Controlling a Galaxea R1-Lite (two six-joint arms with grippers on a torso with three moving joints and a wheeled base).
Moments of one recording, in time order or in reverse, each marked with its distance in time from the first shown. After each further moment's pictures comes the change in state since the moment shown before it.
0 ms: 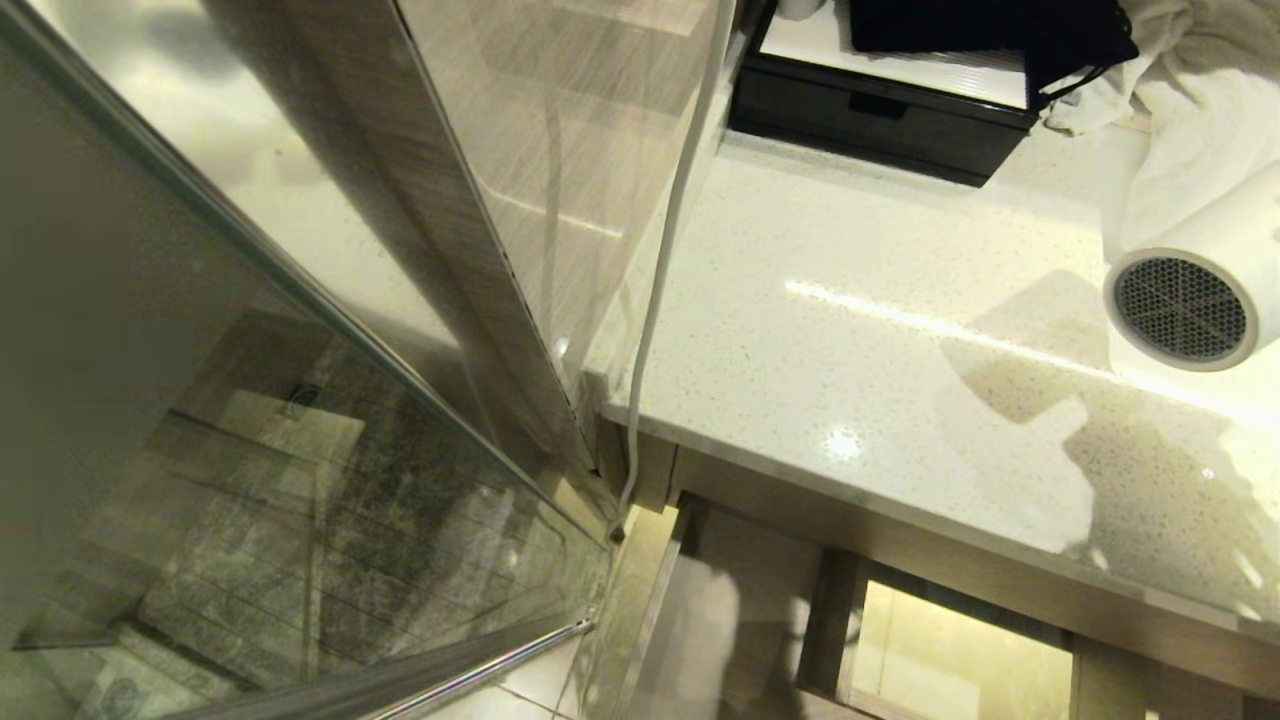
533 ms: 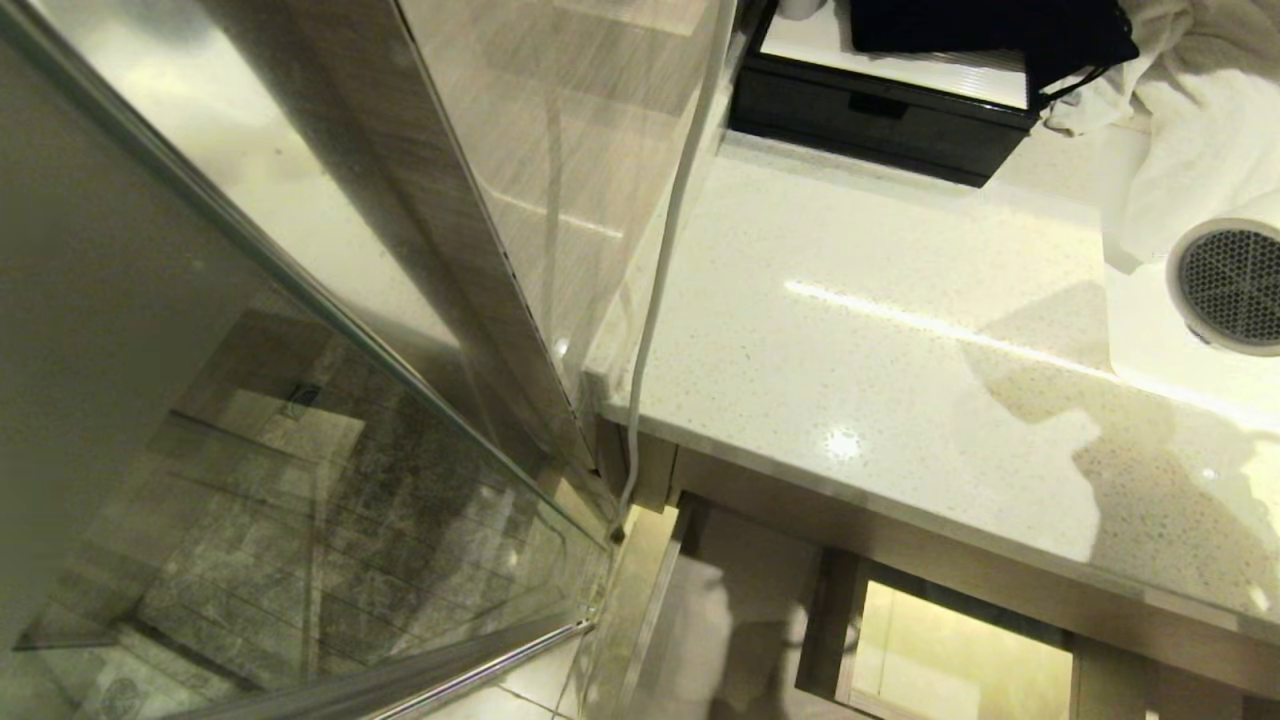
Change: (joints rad) left arm 0.000 0.000 0.000 0.000 0.000 0.000; right arm -0.077 -0.066 0.001 0.018 -0.002 0.075
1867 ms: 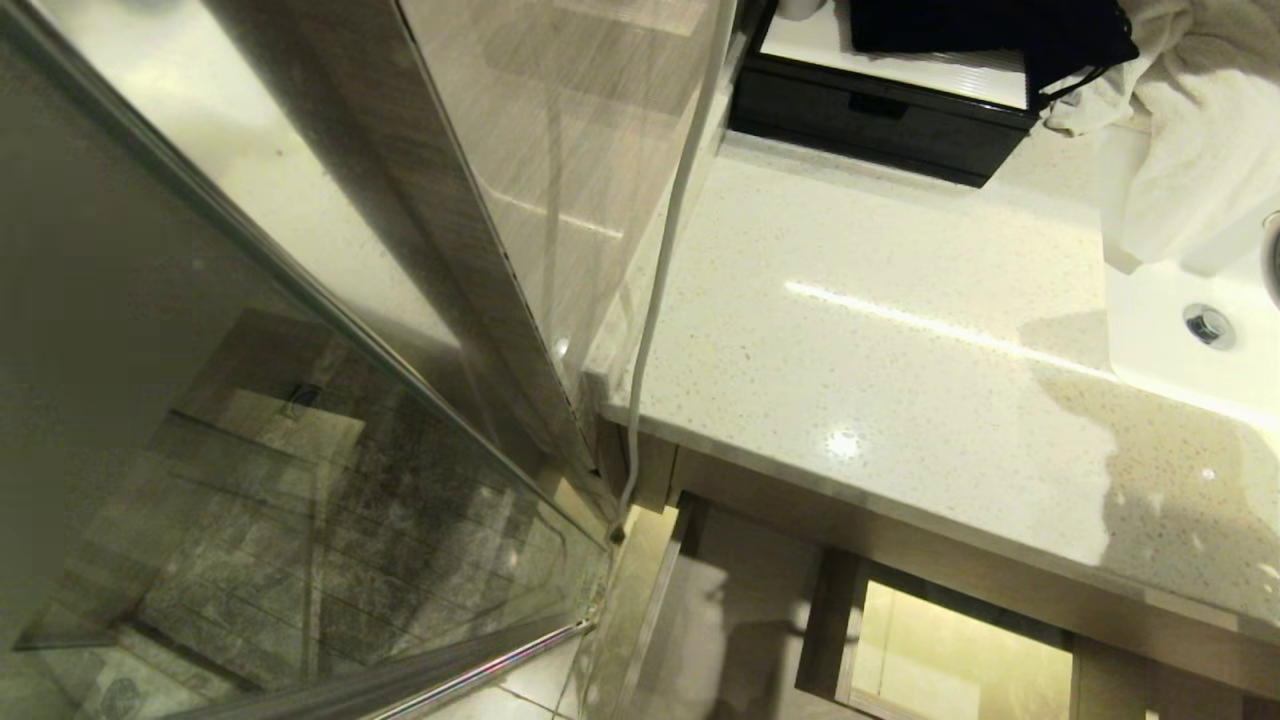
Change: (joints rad) left arm 0.000 0.000 0.000 0.000 0.000 0.000; right arm -0.014 -0.053 0.016 -0.010 -0.219 0.087
